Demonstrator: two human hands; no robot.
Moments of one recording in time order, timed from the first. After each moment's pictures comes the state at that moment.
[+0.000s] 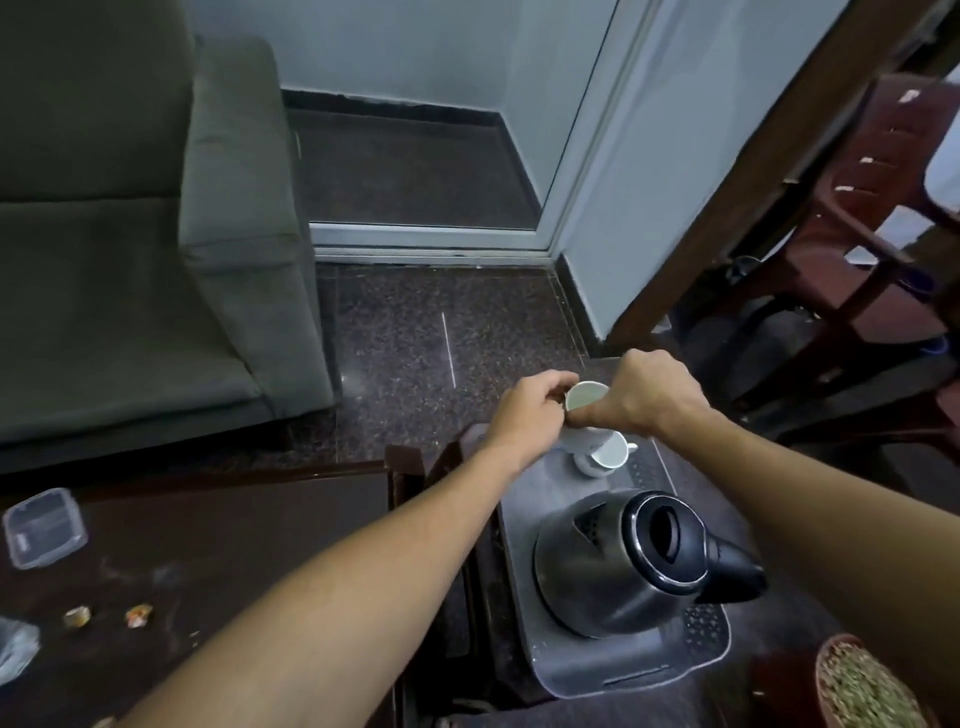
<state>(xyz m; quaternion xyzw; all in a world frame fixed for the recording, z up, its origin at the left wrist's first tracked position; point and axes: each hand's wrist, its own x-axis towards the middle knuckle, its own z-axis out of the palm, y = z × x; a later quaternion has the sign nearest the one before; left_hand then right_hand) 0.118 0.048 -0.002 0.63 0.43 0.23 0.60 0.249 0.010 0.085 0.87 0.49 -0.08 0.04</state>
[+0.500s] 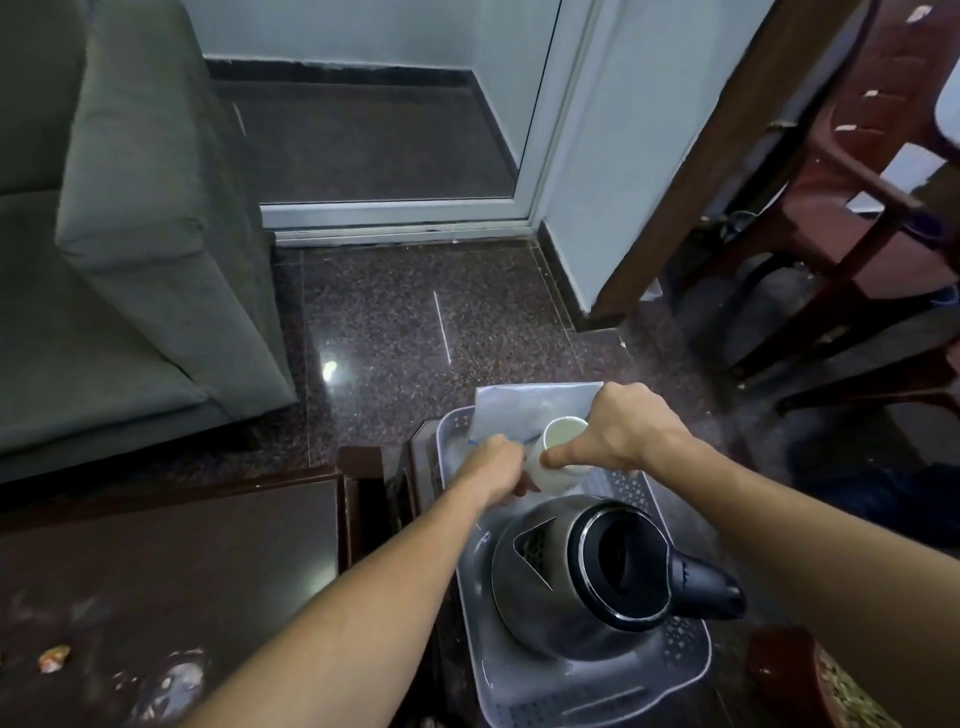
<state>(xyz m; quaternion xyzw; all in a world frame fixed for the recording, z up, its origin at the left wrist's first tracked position) 0.177 0.030 -0.085 0.56 0.52 0.00 0.65 0.312 -0.013 0.032 0.86 0.47 -0.19 0.09</state>
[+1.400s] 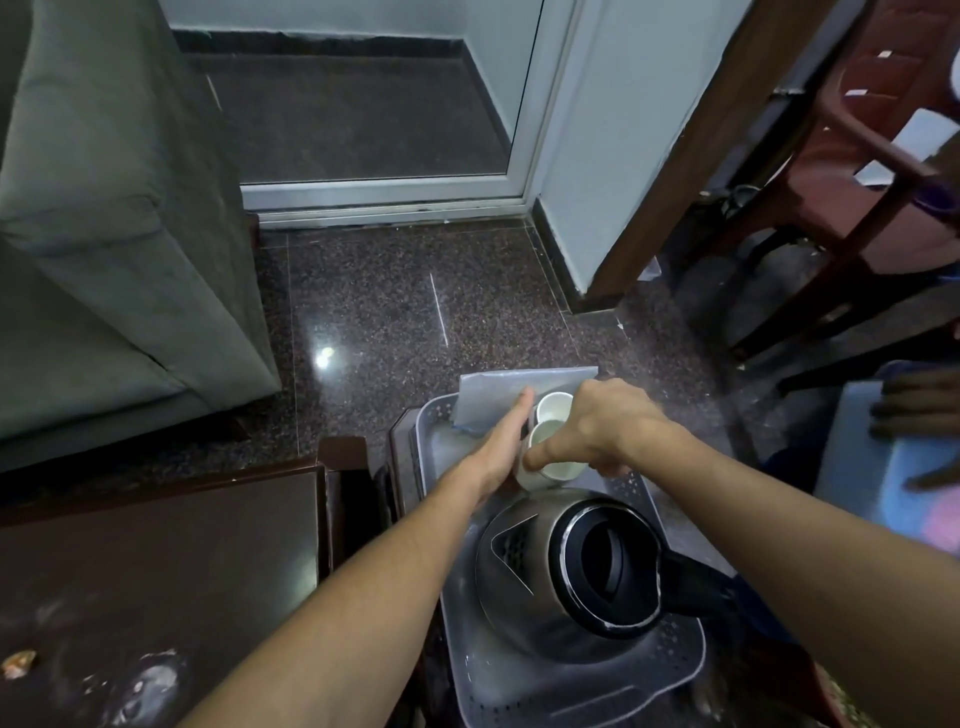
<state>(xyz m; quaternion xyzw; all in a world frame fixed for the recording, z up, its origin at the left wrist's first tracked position) 0.206 0.031 -0.101 0.43 0.43 0.07 0.79 0.312 -0.004 0.017 0.85 0.45 -0.24 0.13</state>
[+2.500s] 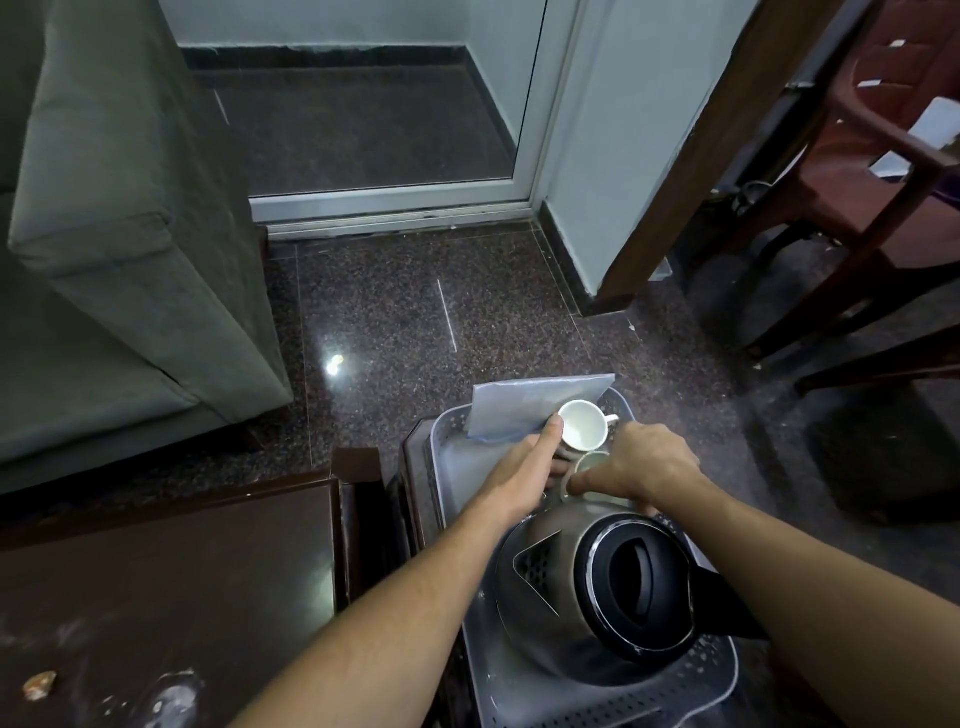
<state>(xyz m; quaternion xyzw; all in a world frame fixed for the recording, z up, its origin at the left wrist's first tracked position) 0.206 0.017 -0.112 0.51 0.45 0.08 0.73 0.335 -0.029 -0.032 0.90 0.36 -0.23 0.11</state>
